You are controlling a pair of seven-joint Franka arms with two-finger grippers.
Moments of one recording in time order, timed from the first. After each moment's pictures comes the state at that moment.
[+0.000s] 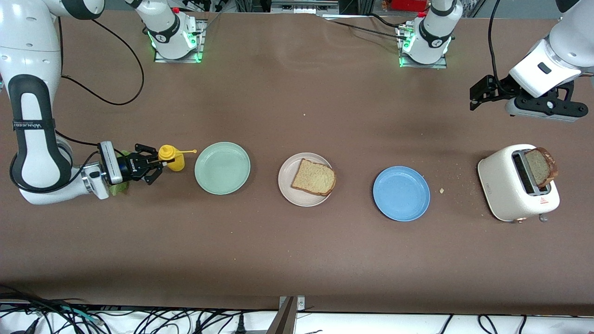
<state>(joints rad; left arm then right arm) -0.08 -0.08 -0.04 -1.74 -0.01 1.62 0.02 -0.12 0.76 -0.07 -1.52 0.92 1.35 -2.36</state>
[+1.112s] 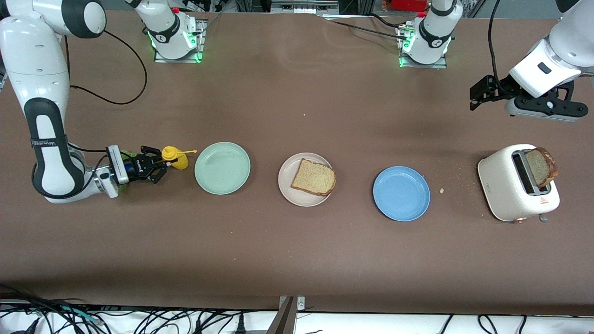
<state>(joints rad) -0.08 -0.08 -0.04 -1.74 -0.01 1.62 0.02 -0.17 0.89 -0.07 -1.52 0.92 1.34 -2.47</state>
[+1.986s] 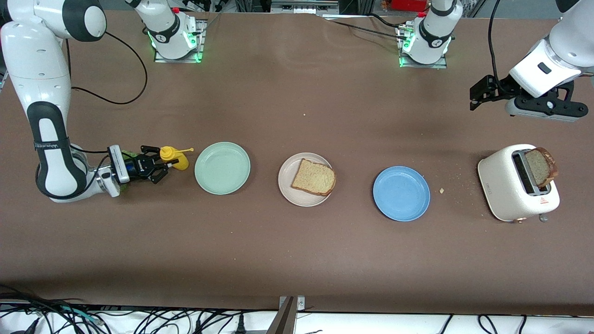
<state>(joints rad) -0.08 -0.08 -0.04 -1.74 -0.01 1.62 0.02 -0.17 0.91 -0.07 -1.51 0.92 1.33 -2.49</state>
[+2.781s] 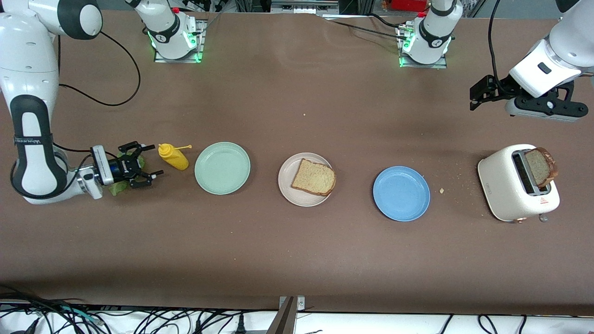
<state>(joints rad) -0.08 -0.08 -0.04 -1.74 -0.01 1.62 0.02 -0.19 0.87 -0.12 -1.44 0.85 1.28 -2.40</state>
